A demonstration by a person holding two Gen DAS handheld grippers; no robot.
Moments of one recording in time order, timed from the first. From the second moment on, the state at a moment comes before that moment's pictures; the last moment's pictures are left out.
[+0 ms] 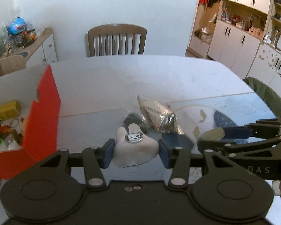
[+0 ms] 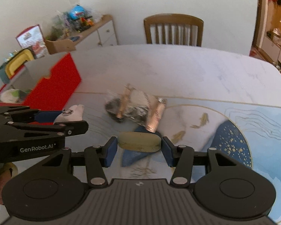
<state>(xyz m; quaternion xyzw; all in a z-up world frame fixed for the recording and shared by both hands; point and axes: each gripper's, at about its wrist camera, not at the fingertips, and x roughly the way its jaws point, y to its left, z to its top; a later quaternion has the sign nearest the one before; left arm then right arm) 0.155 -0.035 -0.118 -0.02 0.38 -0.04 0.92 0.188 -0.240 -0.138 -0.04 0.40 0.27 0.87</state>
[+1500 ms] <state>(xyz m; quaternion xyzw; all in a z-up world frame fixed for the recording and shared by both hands) 0.149 0.176 -0.038 -0.03 0.35 0.04 0.93 0.165 -0.003 -0.059 -0.13 0.32 0.39 0.85</state>
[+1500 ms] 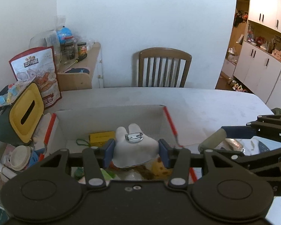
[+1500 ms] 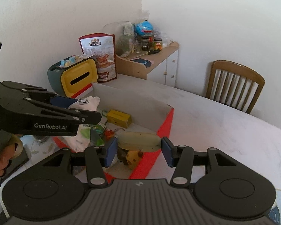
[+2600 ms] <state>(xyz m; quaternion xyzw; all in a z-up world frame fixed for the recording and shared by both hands) 0.269 0.255 -0.131 -0.02 0.52 0.04 0.85 0.230 0.121 -0.155 -0.20 0.41 0.38 0.81</state>
